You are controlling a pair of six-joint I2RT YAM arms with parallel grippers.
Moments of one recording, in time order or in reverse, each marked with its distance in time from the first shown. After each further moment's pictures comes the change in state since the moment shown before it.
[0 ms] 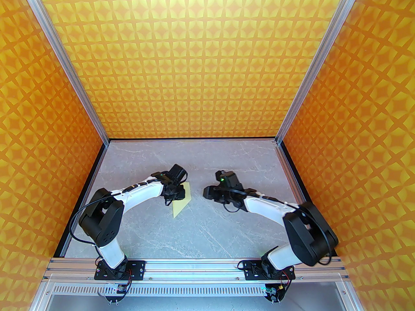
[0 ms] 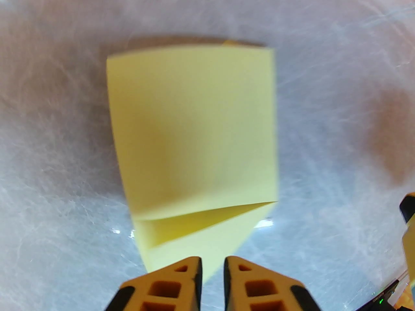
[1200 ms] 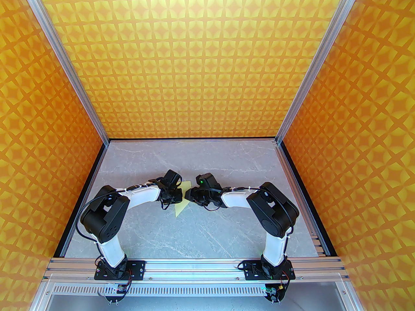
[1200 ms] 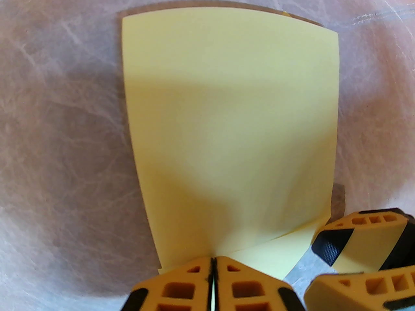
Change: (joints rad) left arm 0.051 0.028 -0.150 0.239 0.072 0.013; right arm 0.128 0.323 0.168 0.165 -0.091 0.217
